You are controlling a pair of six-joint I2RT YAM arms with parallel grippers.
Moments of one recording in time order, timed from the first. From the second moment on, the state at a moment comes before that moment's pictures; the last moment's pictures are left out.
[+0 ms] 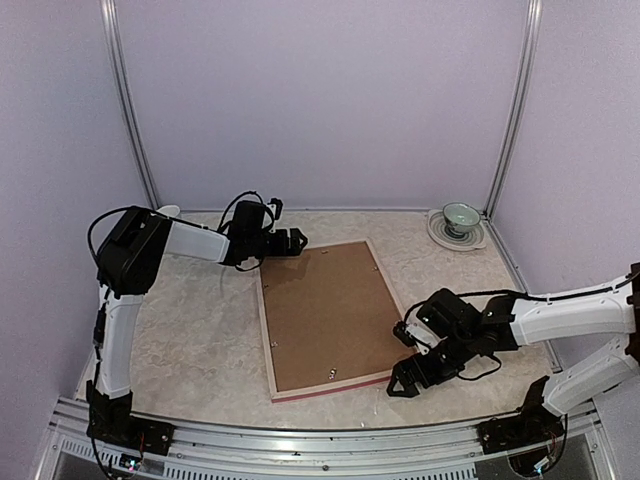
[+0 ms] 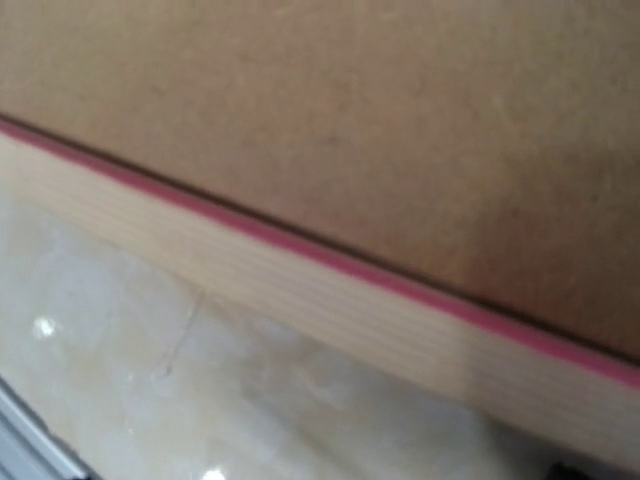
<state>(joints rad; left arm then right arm) -0.48 2.26 1.49 0.26 0.12 -0.31 0.93 1.30 0.59 -0.44 -0.27 0.51</state>
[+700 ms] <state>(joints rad) -0.43 2.31 1.61 0.13 0.07 -0.33 0.89 1.38 0.64 -0.36 -0.17 0.54</state>
